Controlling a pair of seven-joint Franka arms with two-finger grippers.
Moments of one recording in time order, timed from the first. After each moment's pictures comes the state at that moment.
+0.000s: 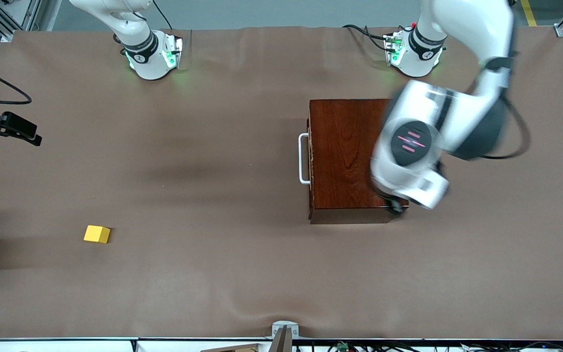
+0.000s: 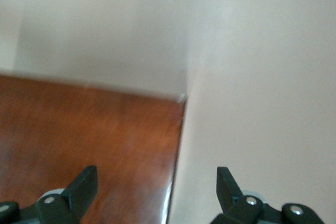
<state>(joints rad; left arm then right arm) -0.44 0.58 0.07 -1.18 0.08 1.61 -2.09 -0.05 0.07 0.00 -1.48 0.00 1.52 0.00</state>
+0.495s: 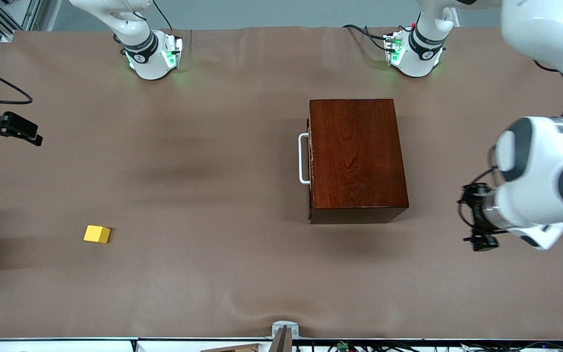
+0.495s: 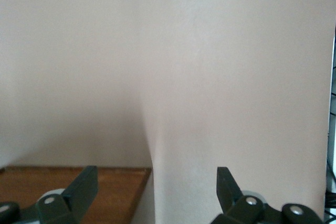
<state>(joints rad) -0.15 0.58 0.07 -1.19 -0.01 1.71 -1.60 -0.04 0.07 0.00 -1.48 0.00 1.52 0.00</state>
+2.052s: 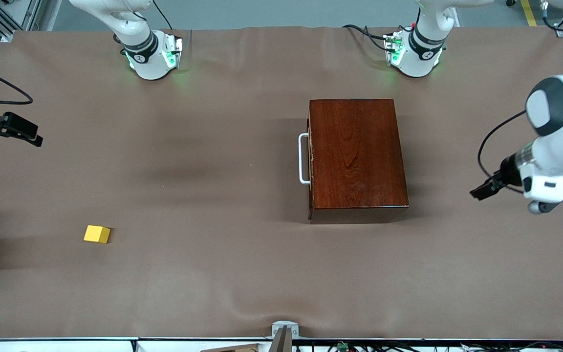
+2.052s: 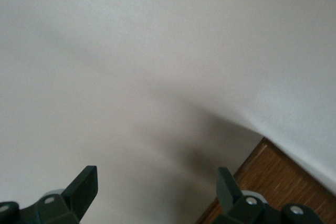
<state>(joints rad) -0.03 0.16 0.07 -1.88 -0.05 2.02 -0.49 -0.04 0.07 0.00 -1.48 0.00 1.53 0.00</state>
